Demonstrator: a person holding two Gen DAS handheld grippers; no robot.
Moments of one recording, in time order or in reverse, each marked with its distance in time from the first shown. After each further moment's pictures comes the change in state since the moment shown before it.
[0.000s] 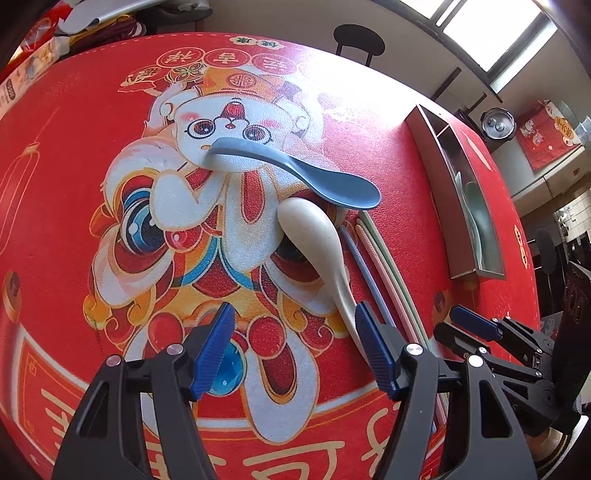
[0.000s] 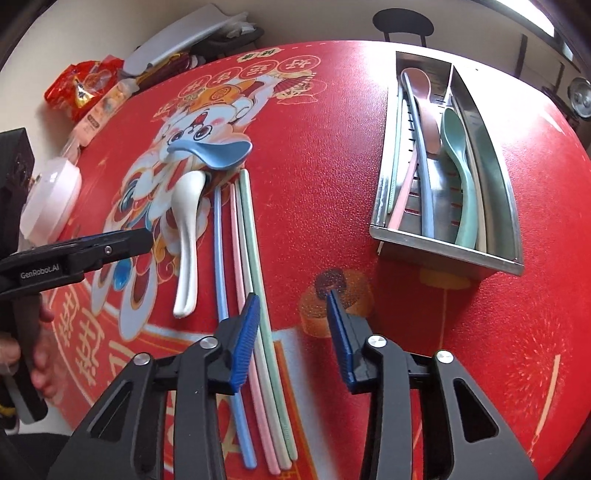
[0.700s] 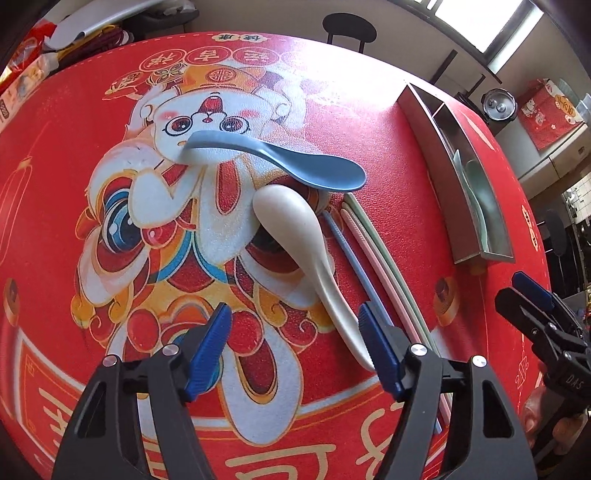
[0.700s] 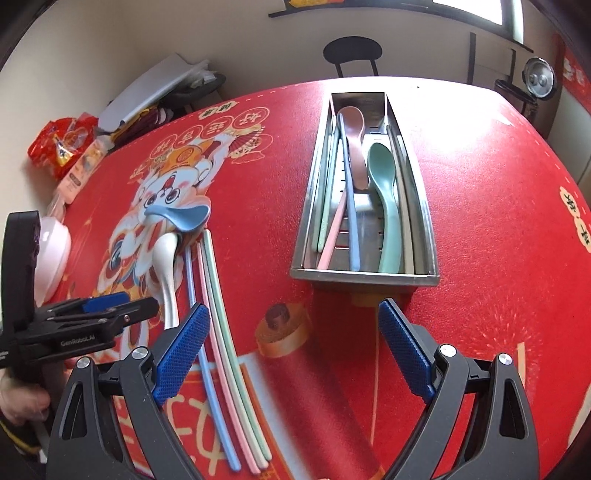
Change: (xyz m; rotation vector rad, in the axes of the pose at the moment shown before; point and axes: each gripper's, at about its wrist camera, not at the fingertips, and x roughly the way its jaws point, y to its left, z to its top) left arm 0.013 -0.021 -0.004 0.054 0.020 0.041; right arm -0.041 -0.033 0.001 0.144 -0.159 -0.059
